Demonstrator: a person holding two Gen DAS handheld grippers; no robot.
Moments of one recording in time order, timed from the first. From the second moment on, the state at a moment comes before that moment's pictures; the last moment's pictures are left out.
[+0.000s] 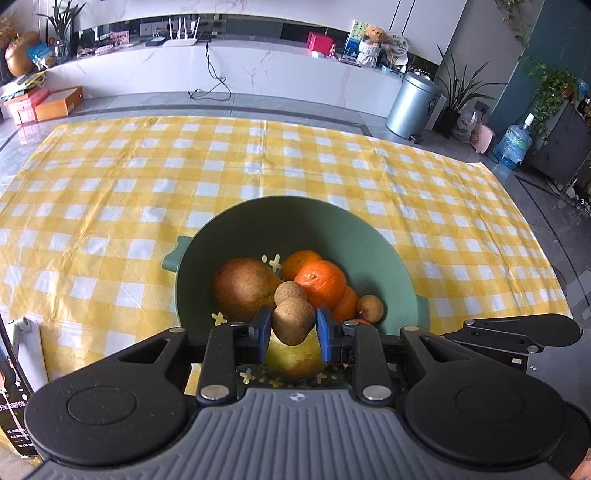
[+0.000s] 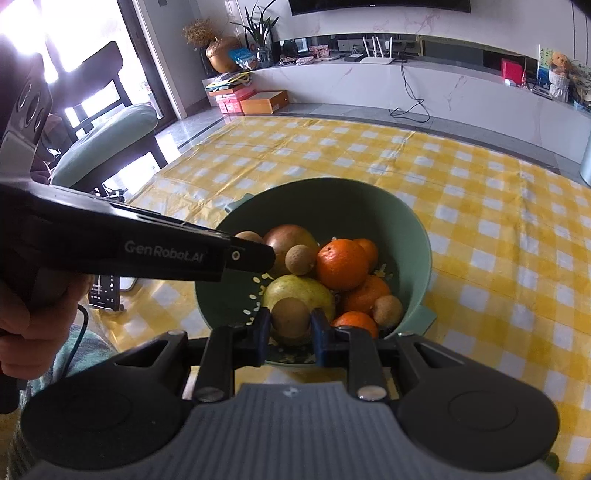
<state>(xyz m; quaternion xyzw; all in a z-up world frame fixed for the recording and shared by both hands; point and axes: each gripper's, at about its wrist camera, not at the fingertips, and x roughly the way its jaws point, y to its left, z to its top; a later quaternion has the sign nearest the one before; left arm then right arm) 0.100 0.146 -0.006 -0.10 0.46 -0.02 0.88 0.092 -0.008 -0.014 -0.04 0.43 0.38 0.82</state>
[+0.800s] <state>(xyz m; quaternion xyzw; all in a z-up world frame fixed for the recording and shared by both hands) 0.108 0.143 -0.037 -0.10 0.50 -0.01 0.86 0.109 0.013 -0.036 -0.04 0.49 0.37 0.79</state>
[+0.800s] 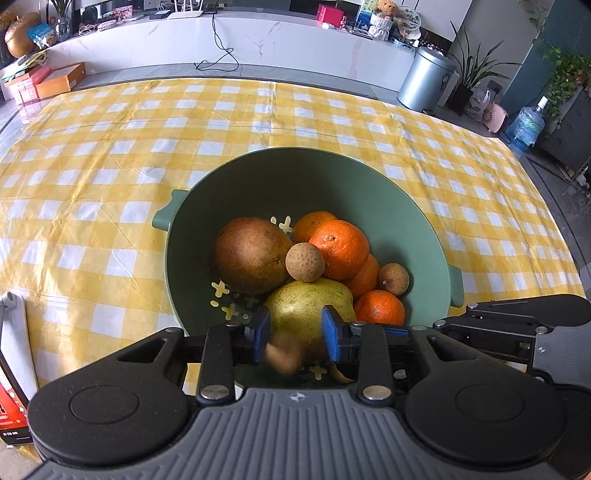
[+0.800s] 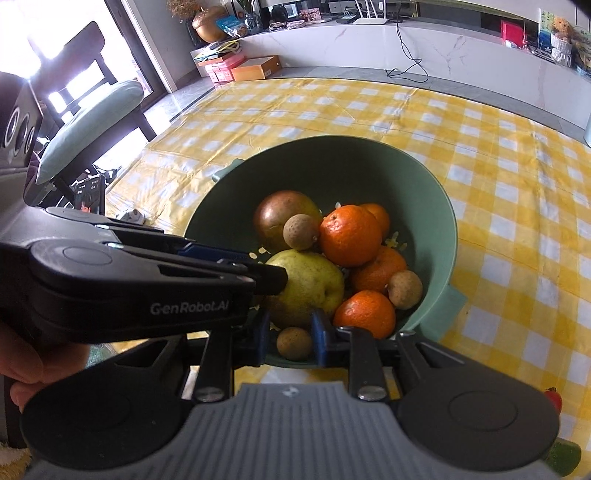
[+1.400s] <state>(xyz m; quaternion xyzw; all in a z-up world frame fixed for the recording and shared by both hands) 0.086 0.119 0.007 -0.09 0.41 -0.01 0.91 0.090 -0.040 0.007 -0.04 0.40 0.32 0.86</state>
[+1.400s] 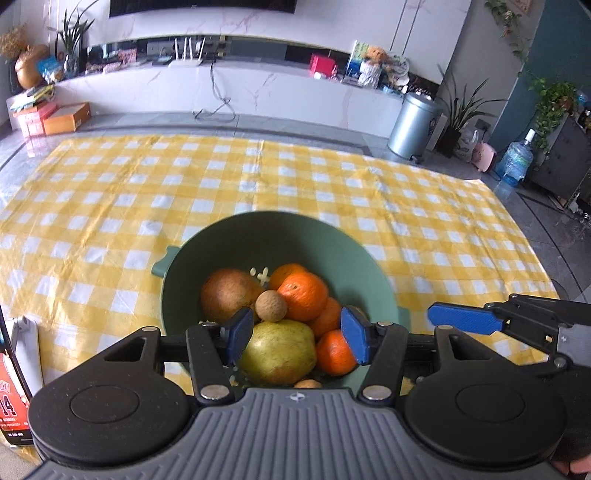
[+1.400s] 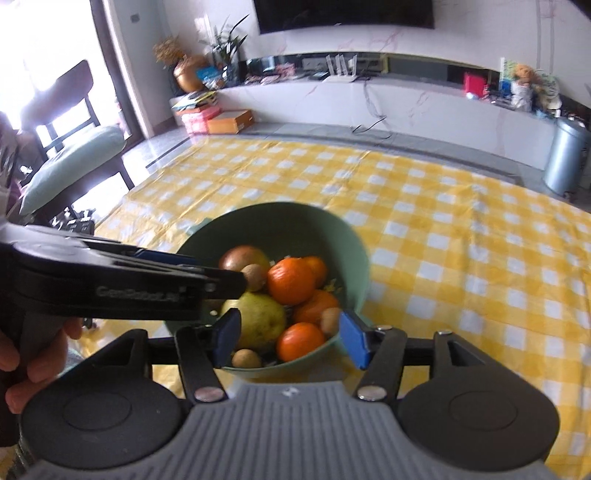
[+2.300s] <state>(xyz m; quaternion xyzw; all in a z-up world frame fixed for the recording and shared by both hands) 0.049 -0.044 -0.013 0.06 0.37 -0.20 0.90 0.050 -0.223 -0.011 0.03 0.40 0.12 0.91</state>
